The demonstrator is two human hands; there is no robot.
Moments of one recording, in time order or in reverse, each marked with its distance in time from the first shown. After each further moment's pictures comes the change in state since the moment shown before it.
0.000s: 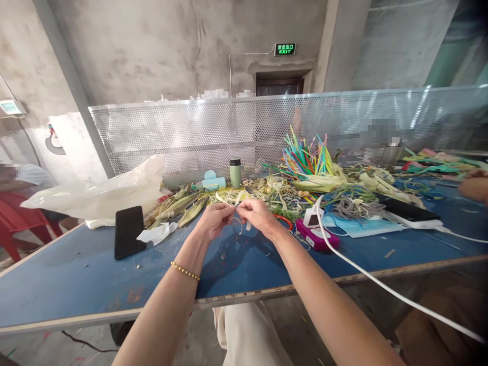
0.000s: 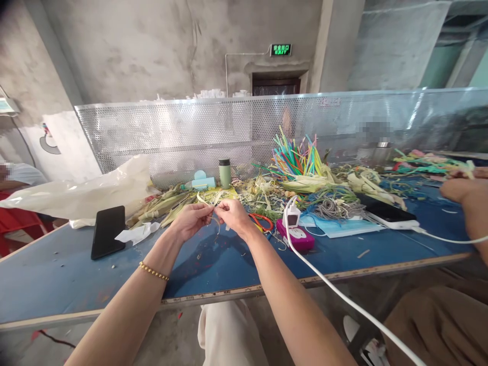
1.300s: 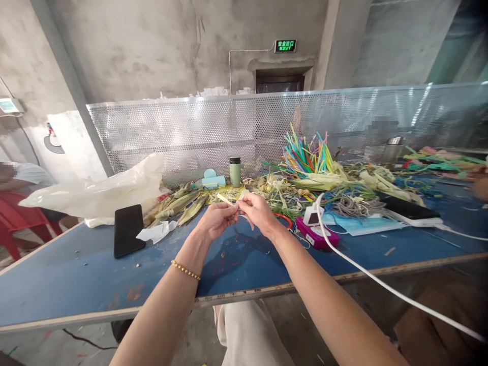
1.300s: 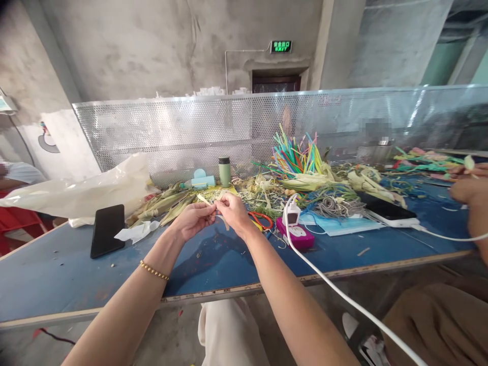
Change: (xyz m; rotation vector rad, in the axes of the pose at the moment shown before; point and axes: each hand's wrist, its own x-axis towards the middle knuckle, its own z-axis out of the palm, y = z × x) left_hand -0.007 0.005 0.010 -0.097 -0.023 -0.108; right_hand 0.002 -0.004 0.005 0.138 0.098 0.007
